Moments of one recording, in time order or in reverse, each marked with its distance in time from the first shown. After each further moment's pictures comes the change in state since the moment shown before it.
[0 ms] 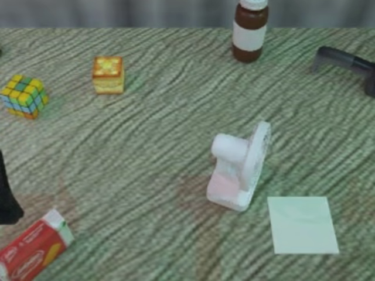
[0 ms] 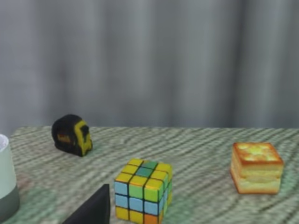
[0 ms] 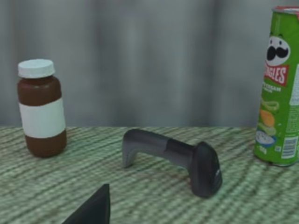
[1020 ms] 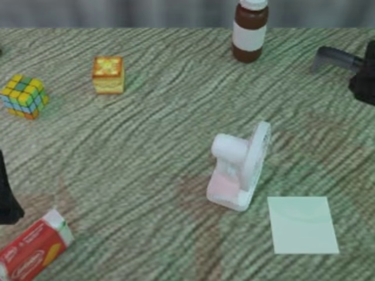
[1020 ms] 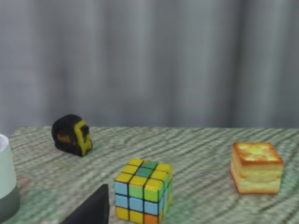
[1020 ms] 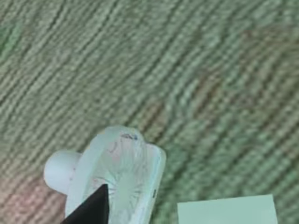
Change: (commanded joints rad) left arm 0.000 0.000 0.000 0.000 0.000 0.000; right arm 0.323 1.116 1.084 -0.794 0.002 0.539
